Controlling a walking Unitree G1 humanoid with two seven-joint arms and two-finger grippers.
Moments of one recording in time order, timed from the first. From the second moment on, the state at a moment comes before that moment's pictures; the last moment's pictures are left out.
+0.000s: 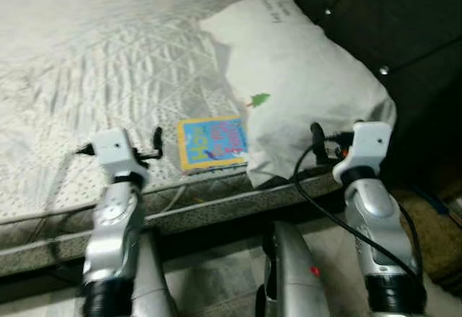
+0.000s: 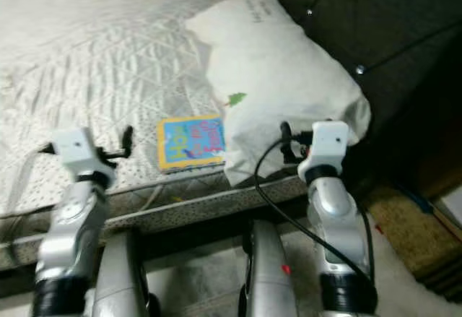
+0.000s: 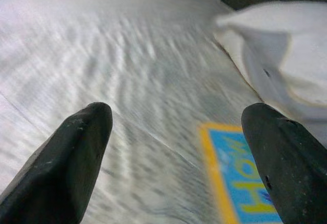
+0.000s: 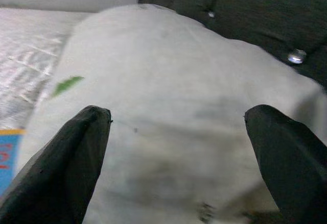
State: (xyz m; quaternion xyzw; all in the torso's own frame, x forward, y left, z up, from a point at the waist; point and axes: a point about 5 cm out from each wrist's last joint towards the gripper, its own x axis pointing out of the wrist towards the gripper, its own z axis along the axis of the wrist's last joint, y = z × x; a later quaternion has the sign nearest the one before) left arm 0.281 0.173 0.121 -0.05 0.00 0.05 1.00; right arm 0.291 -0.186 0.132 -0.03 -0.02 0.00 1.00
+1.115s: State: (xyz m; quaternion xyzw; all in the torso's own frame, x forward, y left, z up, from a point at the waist) left arm 0.279 0.137 0.115 0.00 -0.03 -0.06 1.00; right arm 0.299 -0.155 0.107 0.07 -0.01 0.01 1.00
